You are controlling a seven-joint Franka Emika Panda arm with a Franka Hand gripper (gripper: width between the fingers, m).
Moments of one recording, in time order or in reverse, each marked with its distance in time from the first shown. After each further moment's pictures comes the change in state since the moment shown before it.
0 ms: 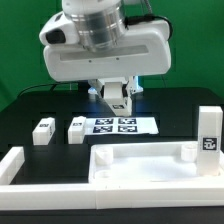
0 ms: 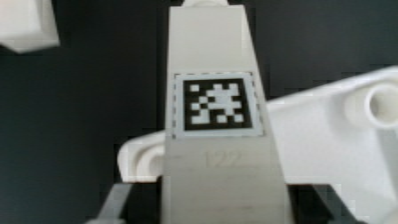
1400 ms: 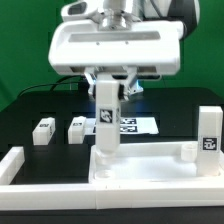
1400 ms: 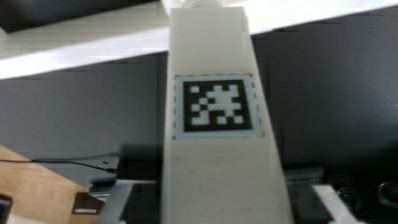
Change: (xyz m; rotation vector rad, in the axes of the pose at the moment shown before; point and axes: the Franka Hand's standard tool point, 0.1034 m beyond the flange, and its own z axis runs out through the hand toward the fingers) arm 0.069 -0.012 -0.030 -0.107 0.955 -0.047
